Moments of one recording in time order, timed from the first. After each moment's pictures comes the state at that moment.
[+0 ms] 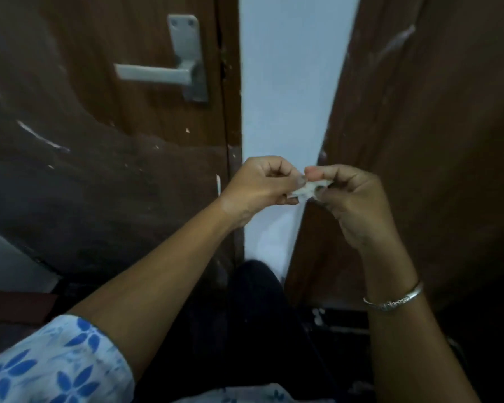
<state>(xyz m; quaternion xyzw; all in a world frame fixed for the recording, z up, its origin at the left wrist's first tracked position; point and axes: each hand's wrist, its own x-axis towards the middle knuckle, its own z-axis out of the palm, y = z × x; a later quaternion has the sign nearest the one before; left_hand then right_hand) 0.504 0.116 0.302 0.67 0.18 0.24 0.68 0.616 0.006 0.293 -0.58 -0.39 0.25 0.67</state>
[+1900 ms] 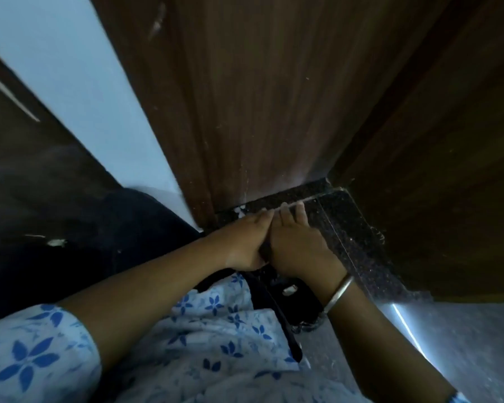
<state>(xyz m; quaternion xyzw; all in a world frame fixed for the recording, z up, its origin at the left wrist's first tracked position) 0.545 -0.073 0.116 0.92 0.01 -0.28 0.29 0.594 -0.195 0.129 -0.90 -0.33 0.28 -0.02</state>
